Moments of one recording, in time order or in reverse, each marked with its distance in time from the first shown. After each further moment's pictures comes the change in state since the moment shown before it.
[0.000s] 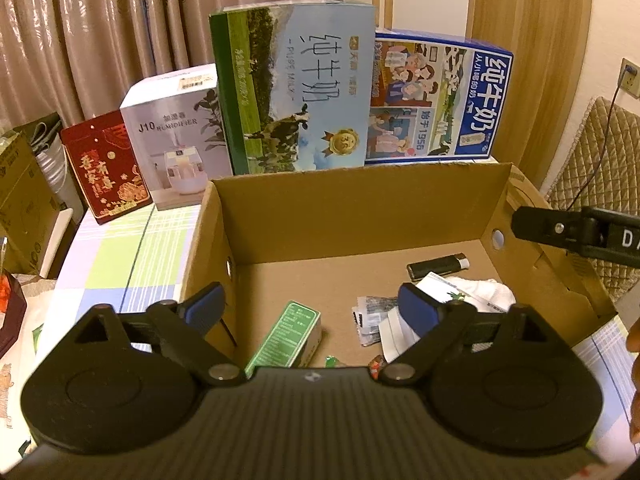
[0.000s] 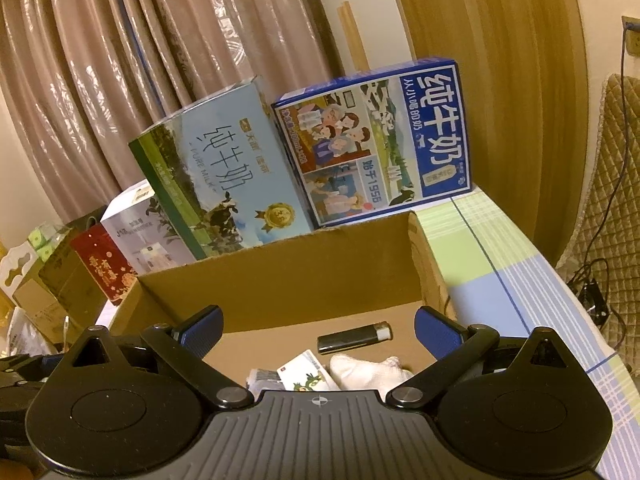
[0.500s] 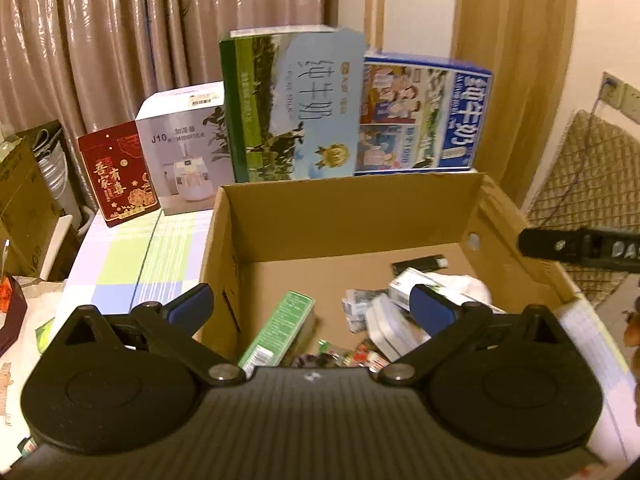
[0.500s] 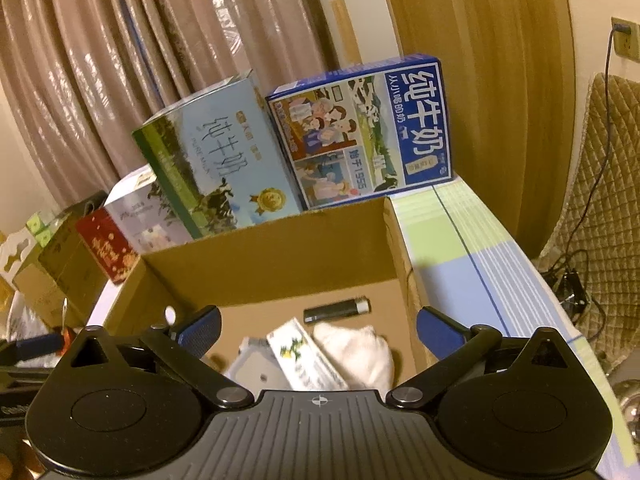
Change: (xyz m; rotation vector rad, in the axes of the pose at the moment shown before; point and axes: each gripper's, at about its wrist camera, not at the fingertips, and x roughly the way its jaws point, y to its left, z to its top) left arm -0.056 0.004 -0.015 -0.011 -0.042 -0.043; right arm -0.043 -0.004 -0.006 -0.024 0.054 -0.018
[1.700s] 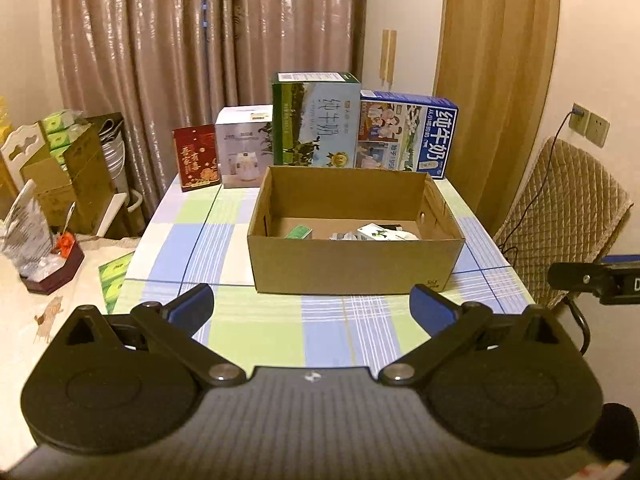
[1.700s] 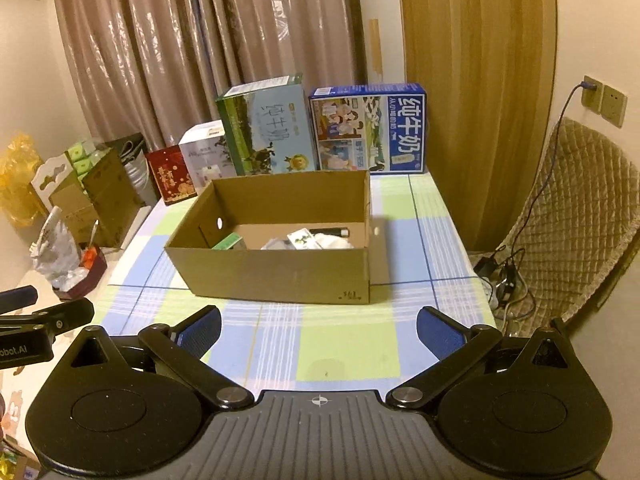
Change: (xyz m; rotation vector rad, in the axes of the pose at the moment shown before) left arm -0.260 -0.053 -0.089 -0.103 -0.057 0.101; right arm -0.248 0.027 -0.071 -0.175 0.064 -0.011
